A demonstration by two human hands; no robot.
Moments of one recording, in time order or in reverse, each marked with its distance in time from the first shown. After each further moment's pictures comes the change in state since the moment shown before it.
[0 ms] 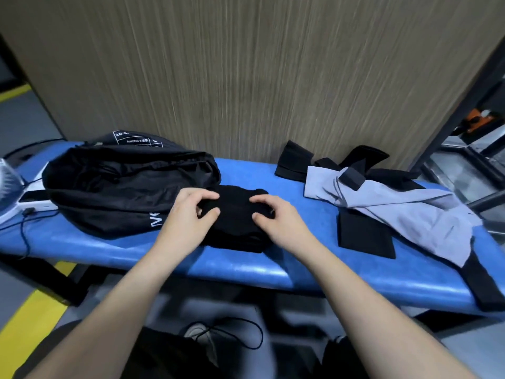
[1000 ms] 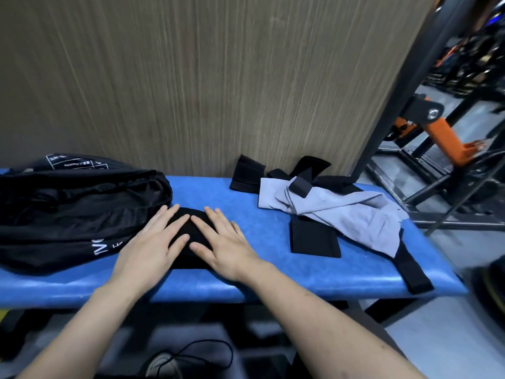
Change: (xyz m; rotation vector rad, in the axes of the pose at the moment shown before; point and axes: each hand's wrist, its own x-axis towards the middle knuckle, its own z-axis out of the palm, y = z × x) left_hand 0.002 -0.016 0.027 0.468 -0.135 0.247; right_hand -0.005 0.024 0.021 -0.477 -0.170 -0.163
